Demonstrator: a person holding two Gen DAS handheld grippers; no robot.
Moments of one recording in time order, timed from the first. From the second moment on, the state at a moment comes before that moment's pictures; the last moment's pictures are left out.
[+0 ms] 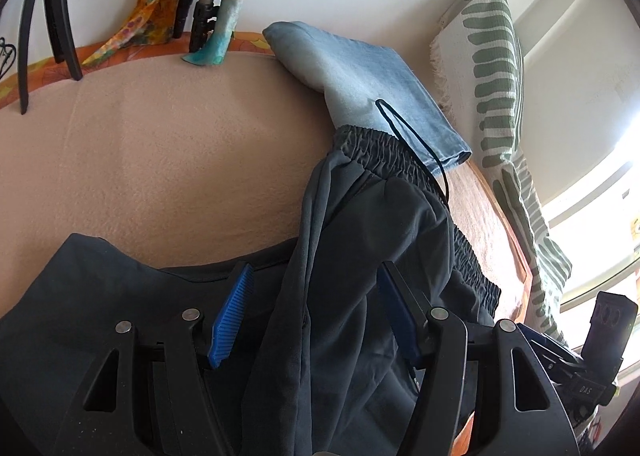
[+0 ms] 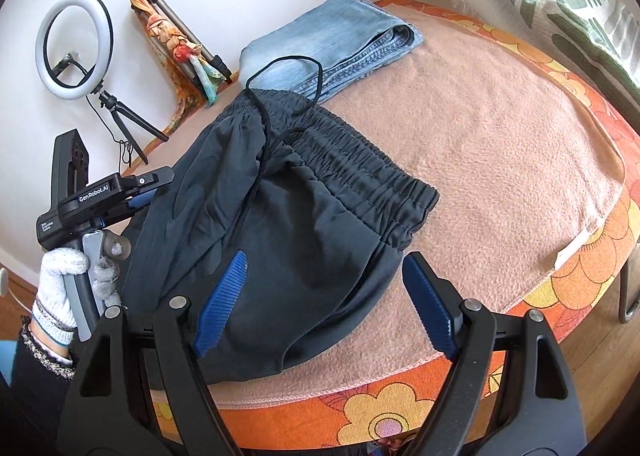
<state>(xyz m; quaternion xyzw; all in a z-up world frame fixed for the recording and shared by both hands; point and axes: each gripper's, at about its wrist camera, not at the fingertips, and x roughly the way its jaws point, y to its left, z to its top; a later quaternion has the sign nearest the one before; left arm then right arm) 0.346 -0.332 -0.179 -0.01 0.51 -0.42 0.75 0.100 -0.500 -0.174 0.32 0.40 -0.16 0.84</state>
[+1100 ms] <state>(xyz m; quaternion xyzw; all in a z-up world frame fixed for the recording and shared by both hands) 0.167 -0.390 -0.165 0.14 0.41 -0.58 0.69 0.068 -0.558 -0.175 0.47 0.30 -0.14 0.82</state>
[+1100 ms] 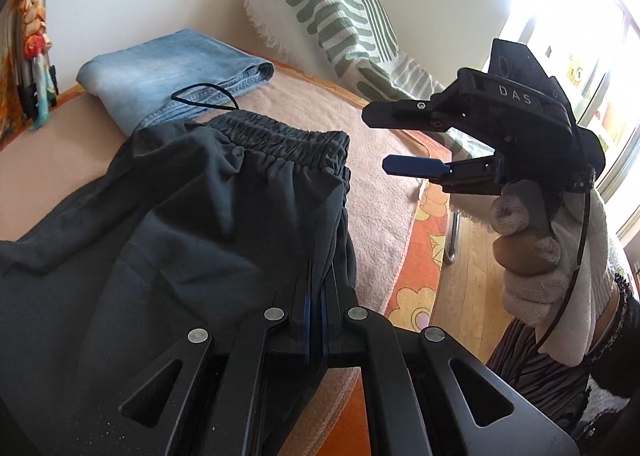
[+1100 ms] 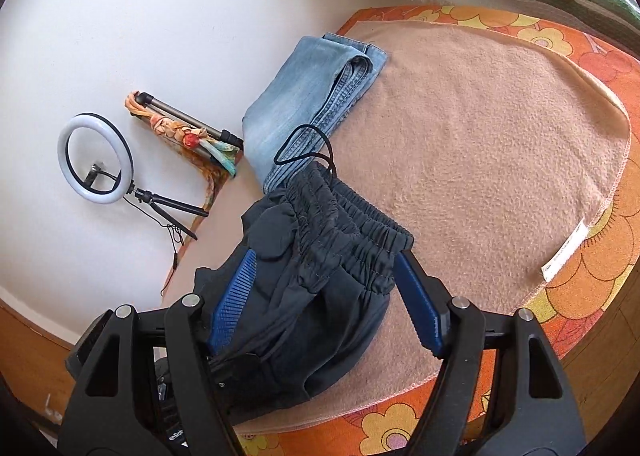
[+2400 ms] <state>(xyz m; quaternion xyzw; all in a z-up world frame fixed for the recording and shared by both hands) 0.217 -0.135 -0.170 0.08 0.47 -0.34 0.81 0.062 -0.520 -0.144 0.37 0.27 -0.20 0.87</state>
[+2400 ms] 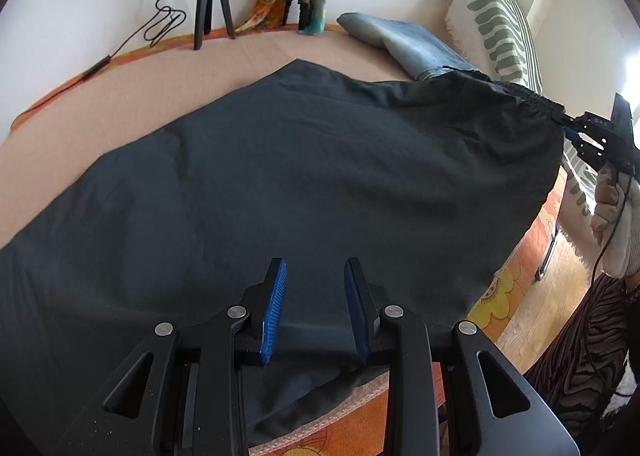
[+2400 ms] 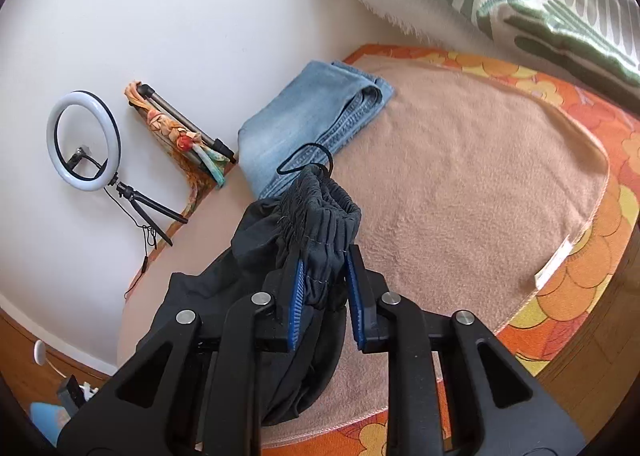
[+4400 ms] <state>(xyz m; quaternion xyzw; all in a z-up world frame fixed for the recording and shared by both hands) 0.159 -0.001 -0.173 0.19 0.43 -0.29 0.84 0.192 -0.281 -0.162 0.12 0.42 0.12 0.89</state>
